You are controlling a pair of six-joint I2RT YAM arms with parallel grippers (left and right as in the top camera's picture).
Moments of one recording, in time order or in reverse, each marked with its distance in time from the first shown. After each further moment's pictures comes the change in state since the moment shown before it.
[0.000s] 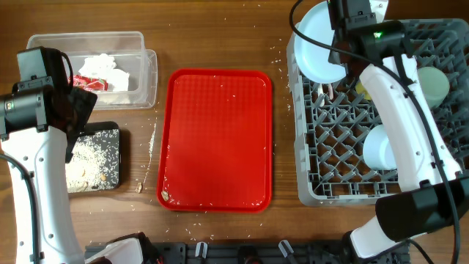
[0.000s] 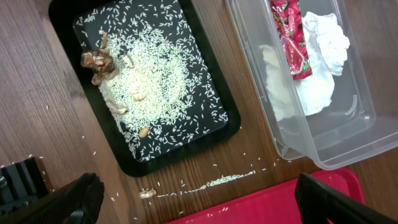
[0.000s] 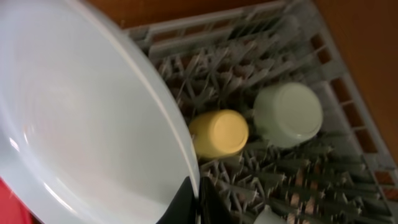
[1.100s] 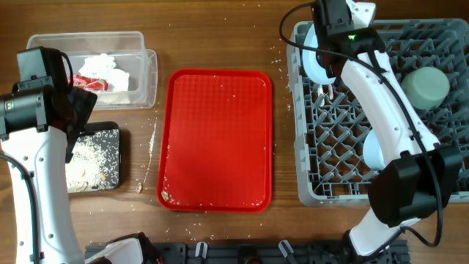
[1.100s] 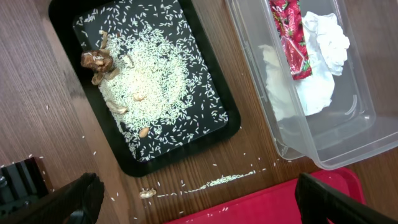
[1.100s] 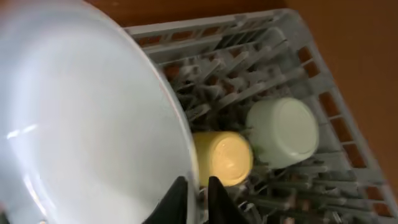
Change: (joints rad) left arm 0.000 0.000 0.000 0.000 0.000 0.000; right arm 0.012 0.095 -0.121 0.188 0.122 -0.042
